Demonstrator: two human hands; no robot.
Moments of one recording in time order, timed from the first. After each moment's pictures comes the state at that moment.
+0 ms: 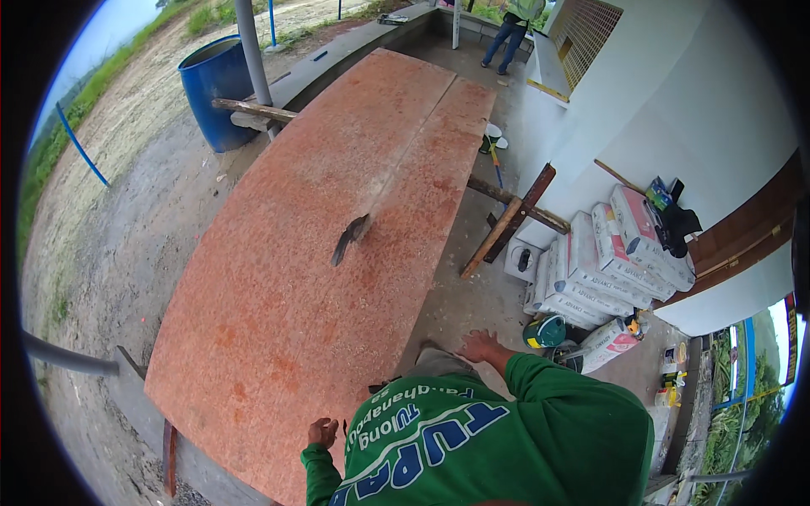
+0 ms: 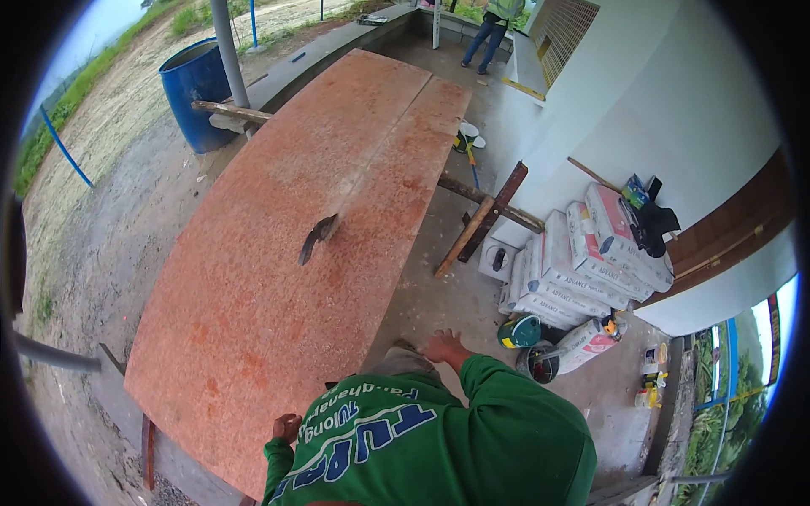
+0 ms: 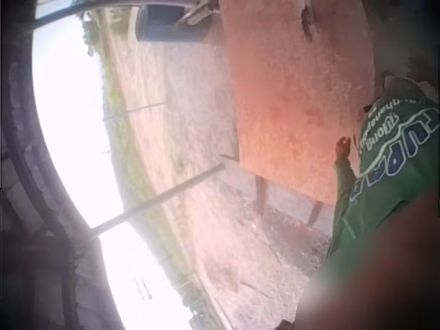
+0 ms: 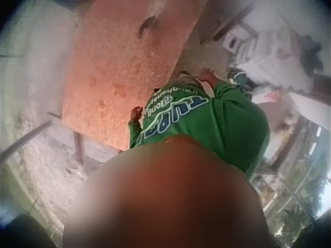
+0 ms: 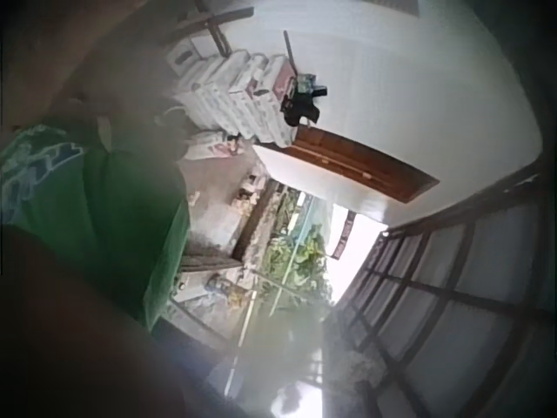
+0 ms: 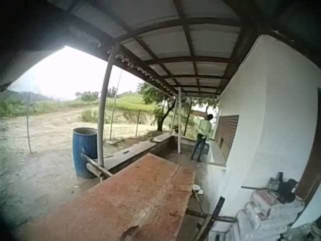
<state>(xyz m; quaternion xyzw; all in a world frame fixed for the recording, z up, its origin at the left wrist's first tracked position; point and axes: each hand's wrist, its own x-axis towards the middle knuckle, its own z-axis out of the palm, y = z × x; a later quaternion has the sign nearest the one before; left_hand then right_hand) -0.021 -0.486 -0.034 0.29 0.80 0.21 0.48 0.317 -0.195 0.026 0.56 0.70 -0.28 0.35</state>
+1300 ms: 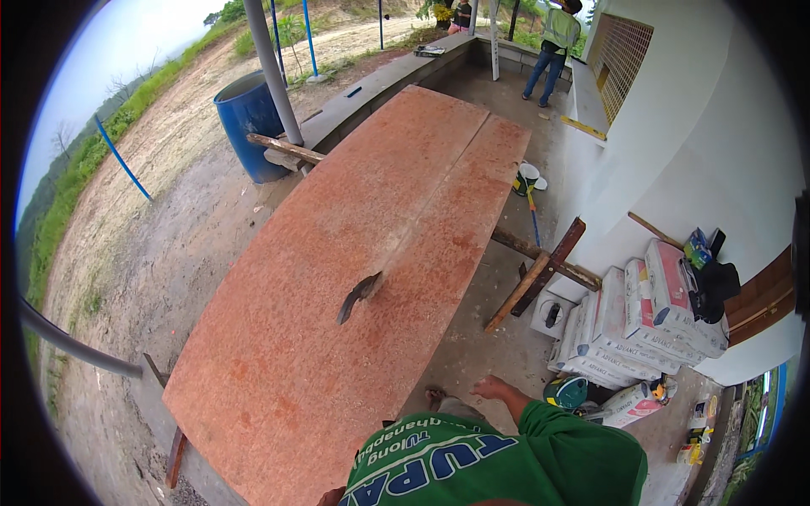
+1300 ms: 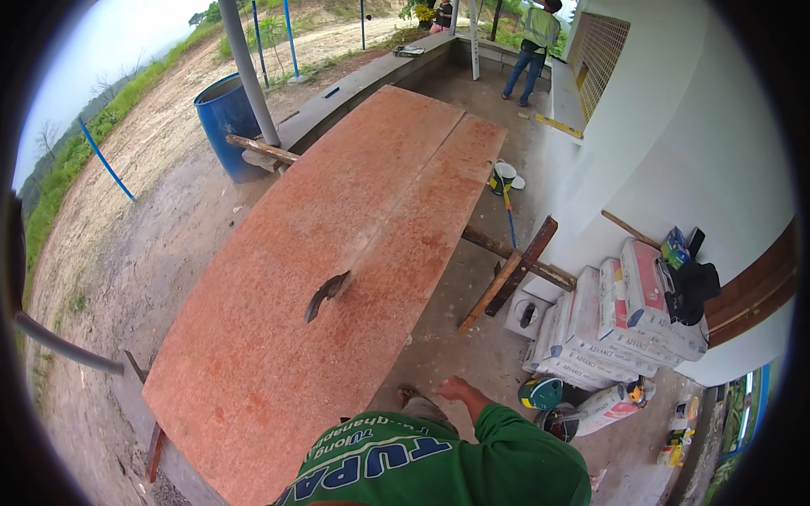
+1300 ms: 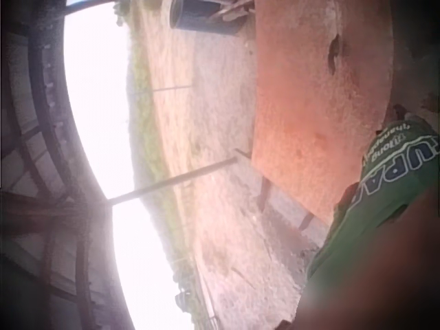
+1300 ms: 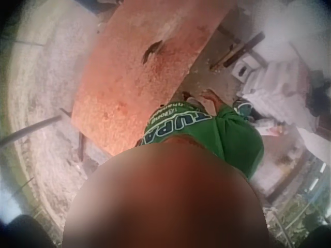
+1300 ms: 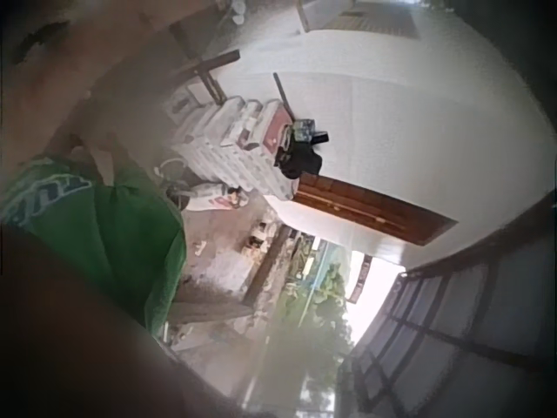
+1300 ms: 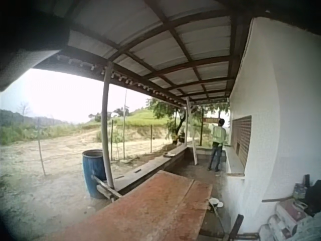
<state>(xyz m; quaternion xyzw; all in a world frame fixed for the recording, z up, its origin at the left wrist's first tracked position) 0.032 -0.549 -0.066 0.21 0.82 0.11 0.52 0.389 -0.101 -0.114 0.37 0.80 -0.43 0.20</state>
